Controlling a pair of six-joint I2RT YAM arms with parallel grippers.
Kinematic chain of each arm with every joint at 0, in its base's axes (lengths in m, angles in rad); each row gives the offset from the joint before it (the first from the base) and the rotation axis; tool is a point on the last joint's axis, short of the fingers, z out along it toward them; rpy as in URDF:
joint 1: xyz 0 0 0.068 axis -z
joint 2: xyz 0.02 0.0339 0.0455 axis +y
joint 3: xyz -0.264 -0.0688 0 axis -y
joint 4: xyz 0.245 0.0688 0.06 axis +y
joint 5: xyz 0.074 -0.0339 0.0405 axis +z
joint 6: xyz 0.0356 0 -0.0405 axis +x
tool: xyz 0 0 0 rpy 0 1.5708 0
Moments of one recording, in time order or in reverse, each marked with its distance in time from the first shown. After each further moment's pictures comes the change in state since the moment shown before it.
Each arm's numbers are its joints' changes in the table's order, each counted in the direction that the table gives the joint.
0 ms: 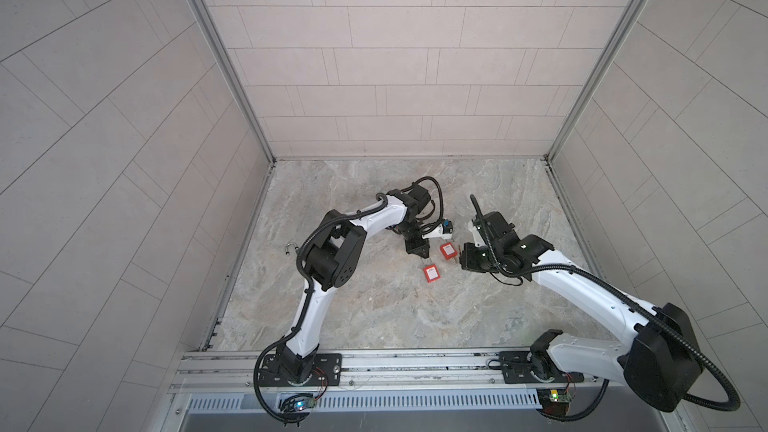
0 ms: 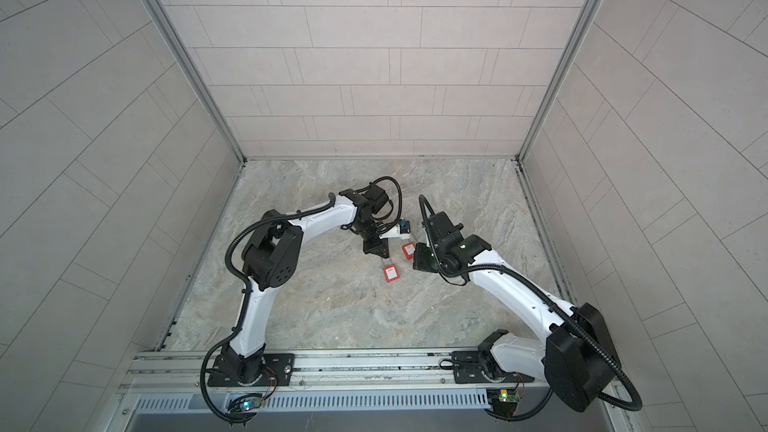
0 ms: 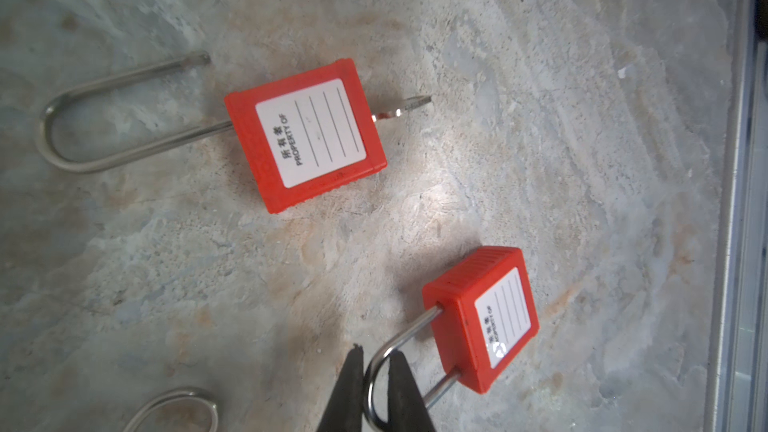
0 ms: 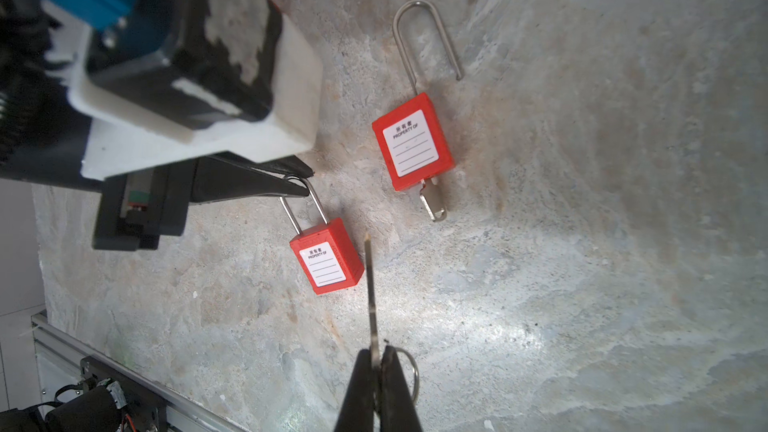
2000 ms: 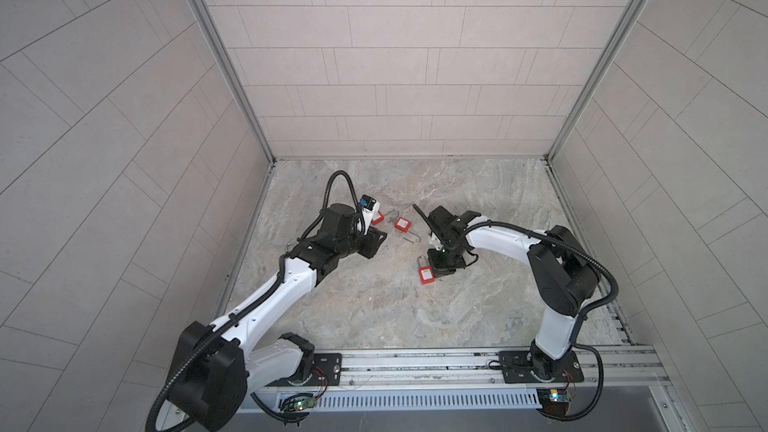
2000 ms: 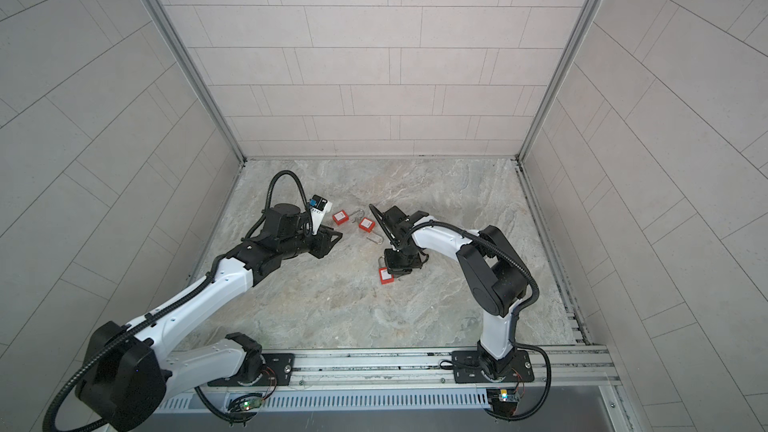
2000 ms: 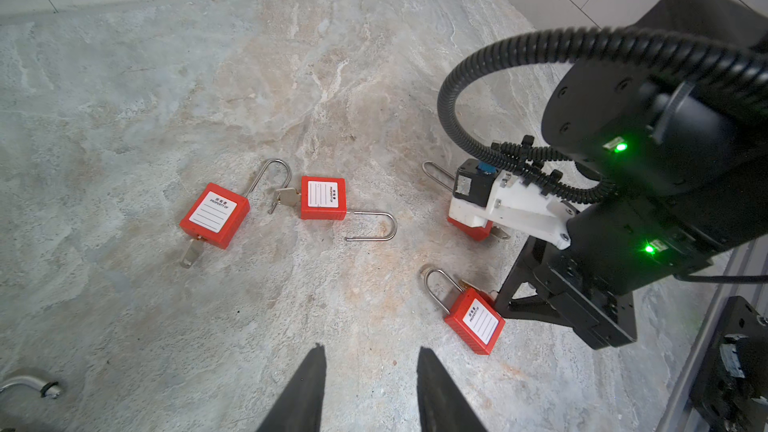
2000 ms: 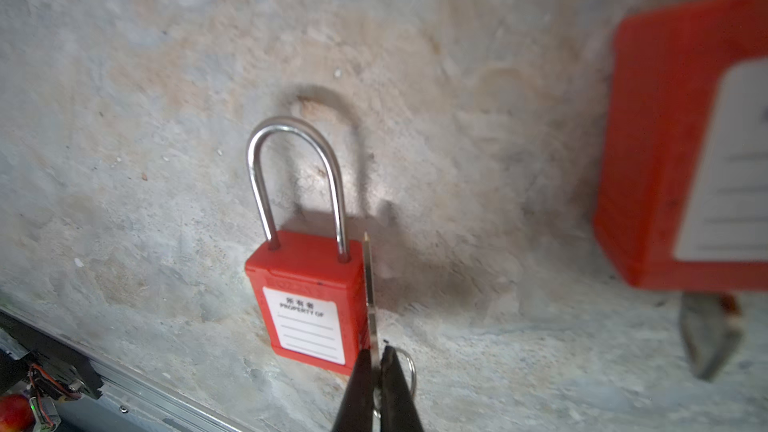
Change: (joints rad) left arm -0.212 -1.044 -0.936 -0.689 0.201 -0.864; right arm -0.098 0.616 0.354 0.179 0.132 -0.143
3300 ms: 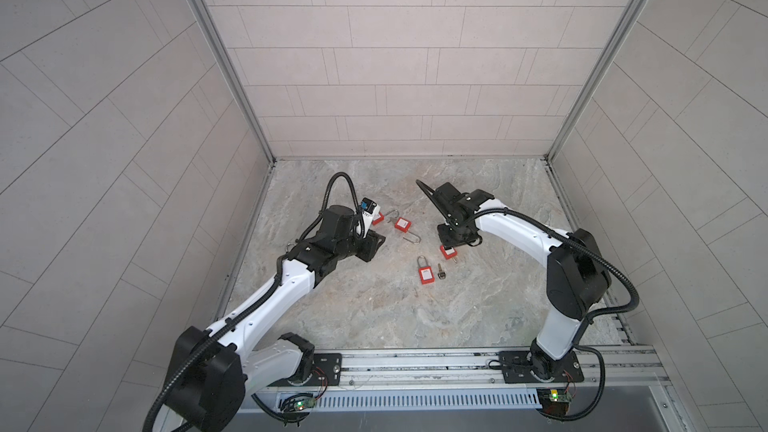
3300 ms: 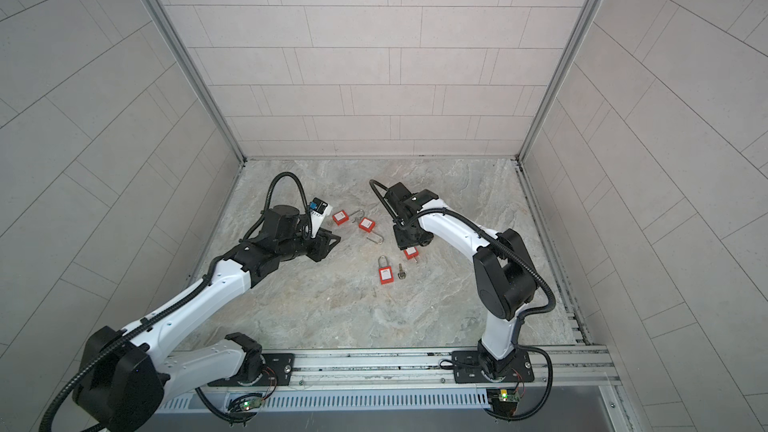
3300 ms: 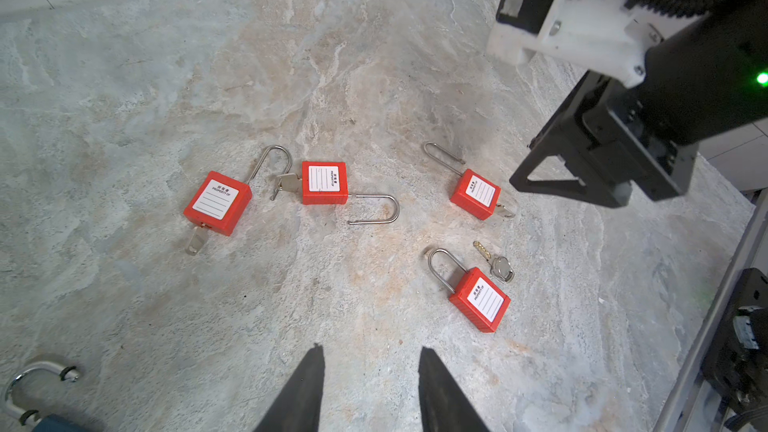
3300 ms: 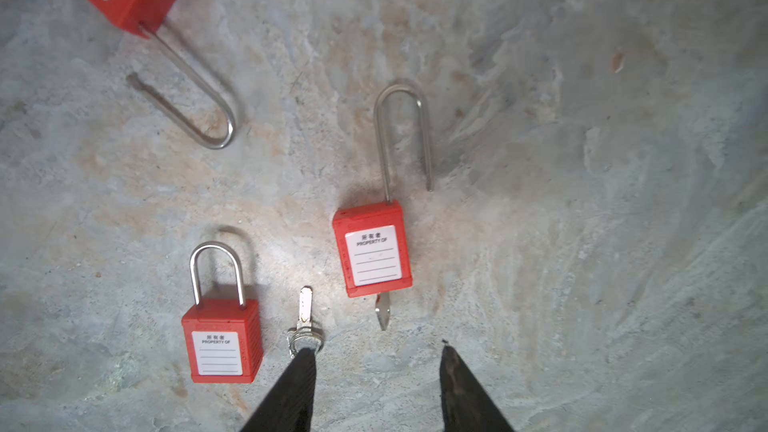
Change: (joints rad) left arm -0.002 -0.028 0.003 0.071 0.000 0.063; right arm 0.072 -0.033 0.234 0.182 -0.395 -0.192
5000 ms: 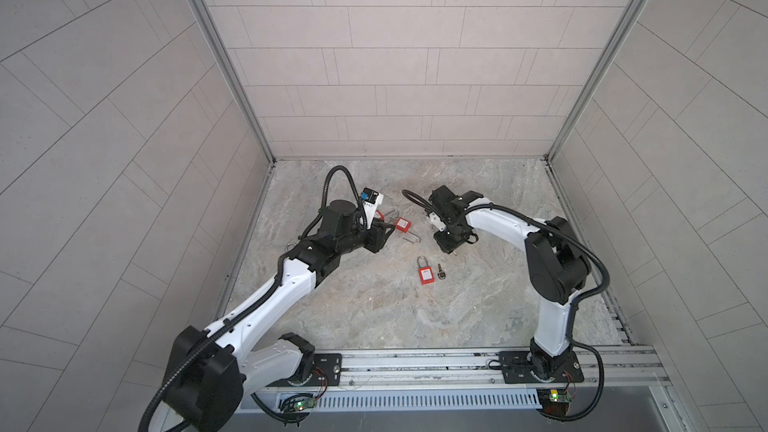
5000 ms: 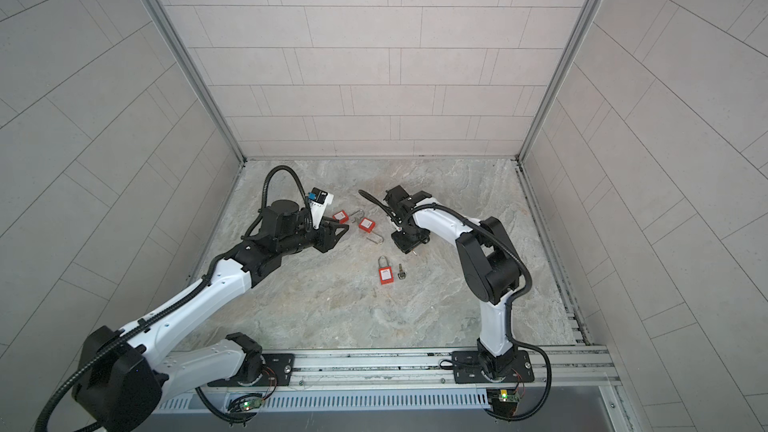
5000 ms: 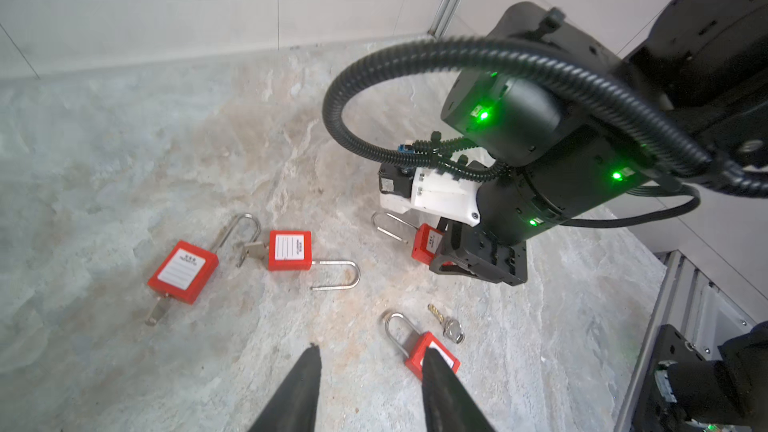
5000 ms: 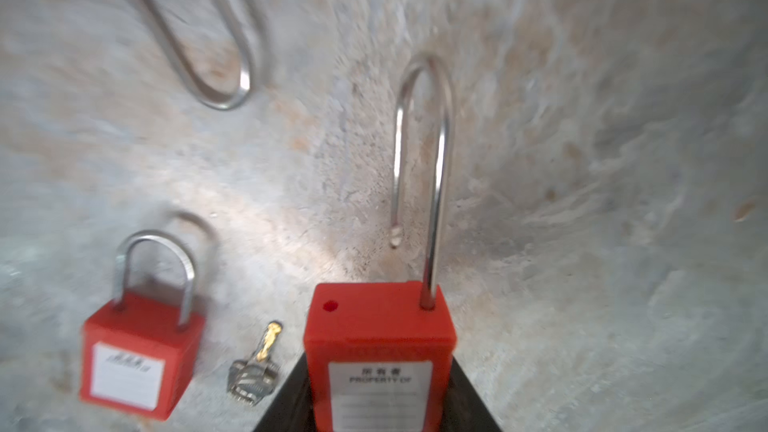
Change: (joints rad) left arm 0.028 -0.024 0.032 -0.169 -0.032 -0.114; right arm 0.015 0.051 -0.006 -0.086 0.111 -0.429
